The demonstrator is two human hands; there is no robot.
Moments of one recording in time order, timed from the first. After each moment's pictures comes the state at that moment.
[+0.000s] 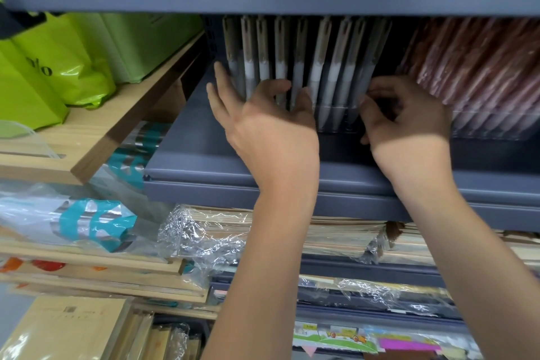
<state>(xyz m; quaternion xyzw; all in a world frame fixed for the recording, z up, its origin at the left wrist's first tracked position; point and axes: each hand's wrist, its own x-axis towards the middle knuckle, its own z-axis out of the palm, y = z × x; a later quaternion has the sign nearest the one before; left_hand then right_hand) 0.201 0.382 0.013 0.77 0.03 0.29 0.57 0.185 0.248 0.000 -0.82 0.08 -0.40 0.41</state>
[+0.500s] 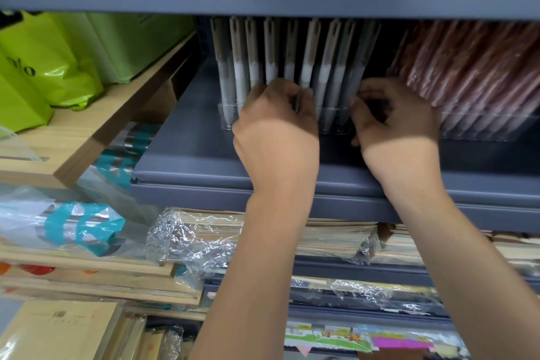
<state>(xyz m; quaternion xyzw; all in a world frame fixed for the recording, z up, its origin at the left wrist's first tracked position) 0.197 0.374 0.018 0.83 -0.02 0.31 0.47 0.186 0.246 -0.001 -0.82 0.07 -0.41 0.40</state>
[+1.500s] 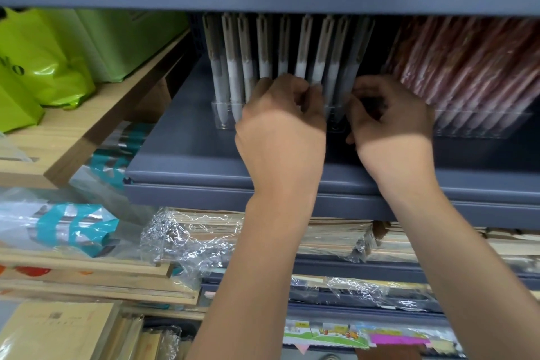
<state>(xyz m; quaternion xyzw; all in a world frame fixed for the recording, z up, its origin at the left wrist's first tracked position) 0.193 0.367 0.017 0.79 -0.06 0.33 0.51 0.185 0.246 0.001 -0.82 0.07 -0.40 0.40</state>
